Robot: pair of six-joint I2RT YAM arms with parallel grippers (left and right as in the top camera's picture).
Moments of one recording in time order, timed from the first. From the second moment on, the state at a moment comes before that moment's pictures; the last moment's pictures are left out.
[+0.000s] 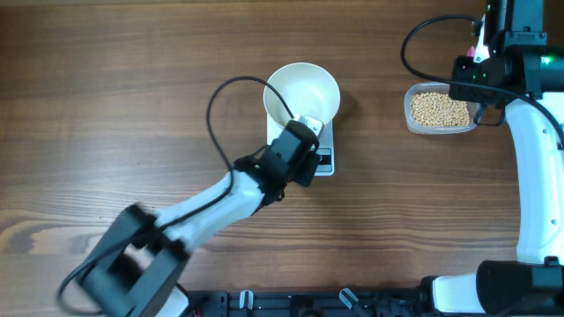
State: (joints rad) left arm -0.73 1.61 0.88 -0.12 -0.05 -0.24; right arm -0.02 1.60 1.74 -1.24 0.23 0.09
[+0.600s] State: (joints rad) left arm -0.32 0.86 0.89 -0.44 -0.19 -0.49; right arm -0.02 1.60 1.74 -1.22 0.15 0.08
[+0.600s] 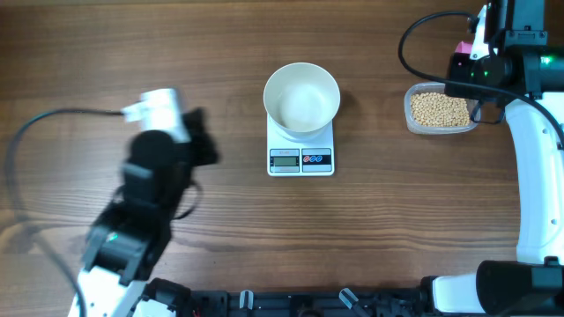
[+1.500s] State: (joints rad) left arm 0.45 1.21 0.88 -0.22 -0.27 -0.53; right arm -0.02 1.60 1.74 -1.17 0.10 -0.01
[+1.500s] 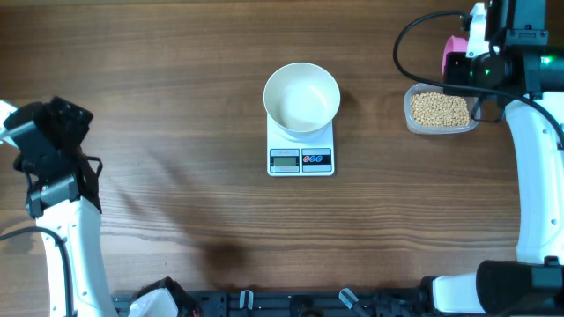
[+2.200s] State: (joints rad) left arm -0.15 1.21 0.88 -0.44 0.08 -0.53; right arm -0.02 1.60 1.74 -1.08 0.04 -0.06
